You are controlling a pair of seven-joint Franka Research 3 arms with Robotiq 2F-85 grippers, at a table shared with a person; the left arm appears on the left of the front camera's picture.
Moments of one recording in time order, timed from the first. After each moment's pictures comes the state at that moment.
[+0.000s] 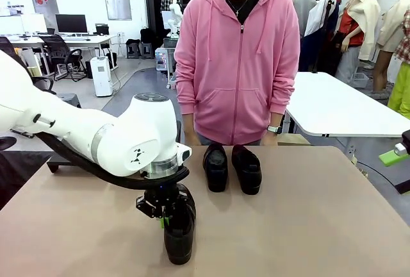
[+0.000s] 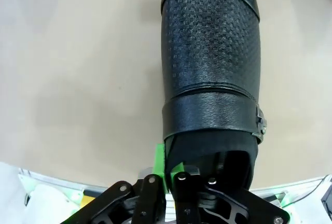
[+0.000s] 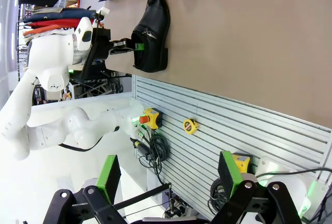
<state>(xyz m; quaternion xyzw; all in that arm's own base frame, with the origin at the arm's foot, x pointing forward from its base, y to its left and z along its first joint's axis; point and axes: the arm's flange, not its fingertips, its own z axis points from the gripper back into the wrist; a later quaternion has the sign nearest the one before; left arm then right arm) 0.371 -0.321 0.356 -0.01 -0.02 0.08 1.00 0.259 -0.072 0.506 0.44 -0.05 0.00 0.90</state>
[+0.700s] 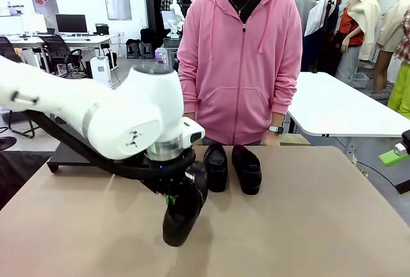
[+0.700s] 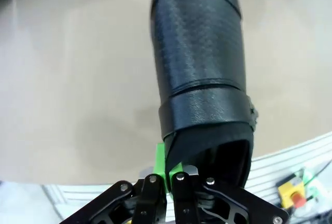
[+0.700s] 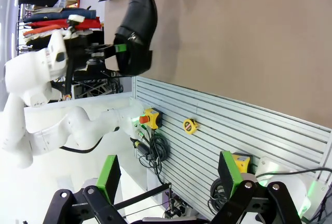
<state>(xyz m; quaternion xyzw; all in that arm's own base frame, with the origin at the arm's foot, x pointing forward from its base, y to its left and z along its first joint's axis) 0.341 -0.339 0.438 0.00 -0.10 -0.07 0.99 0.259 -0.072 0.505 0.44 -0.05 0.00 0.90</state>
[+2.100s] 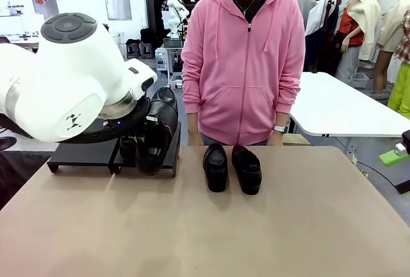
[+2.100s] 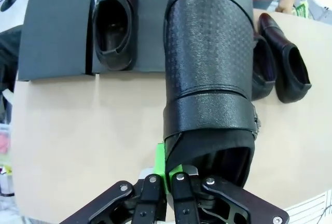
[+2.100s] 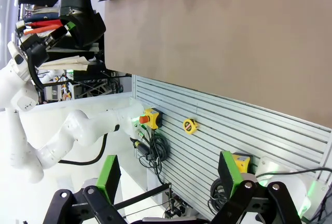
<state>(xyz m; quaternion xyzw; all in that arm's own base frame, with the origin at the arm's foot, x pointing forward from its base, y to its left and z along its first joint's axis) 0.358 -0.251 0.531 -0.03 -0.32 0.01 0.95 0.259 -0.072 0.506 0.44 -0.05 0.00 0.90</state>
